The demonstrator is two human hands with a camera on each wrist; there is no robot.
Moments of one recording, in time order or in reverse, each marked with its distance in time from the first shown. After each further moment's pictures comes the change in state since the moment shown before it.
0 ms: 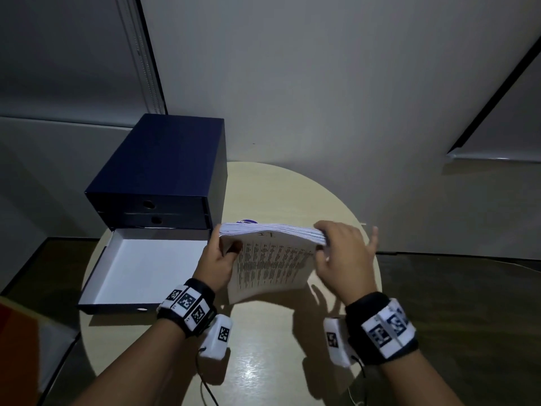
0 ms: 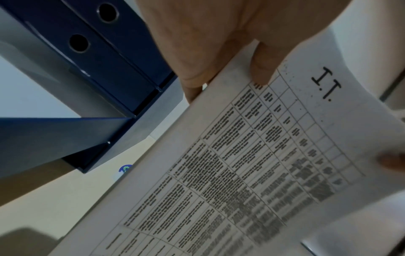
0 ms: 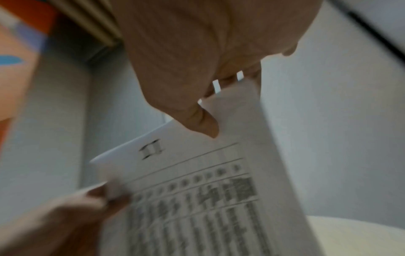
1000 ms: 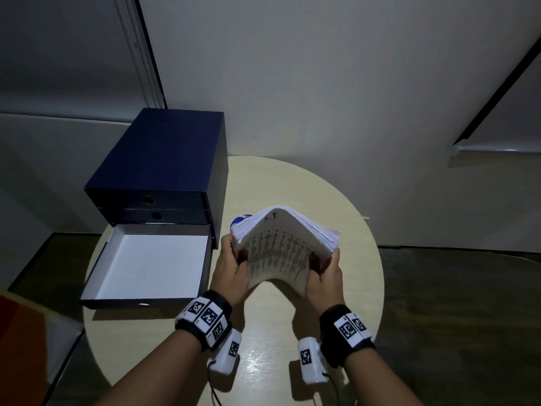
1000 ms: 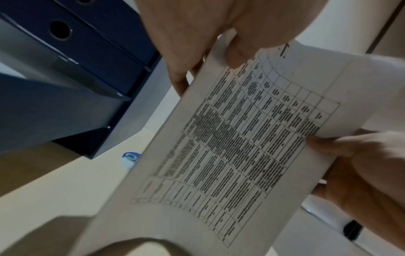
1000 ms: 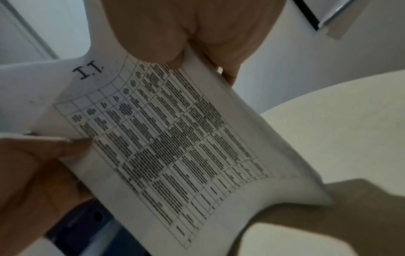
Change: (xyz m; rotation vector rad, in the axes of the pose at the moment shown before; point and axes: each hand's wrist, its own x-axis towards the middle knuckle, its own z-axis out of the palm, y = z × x) left_hand -0.023 -0.008 0.030 0.204 0.058 0.029; right_hand -0.034 0.017 0.082 0.841 -0.023 0.356
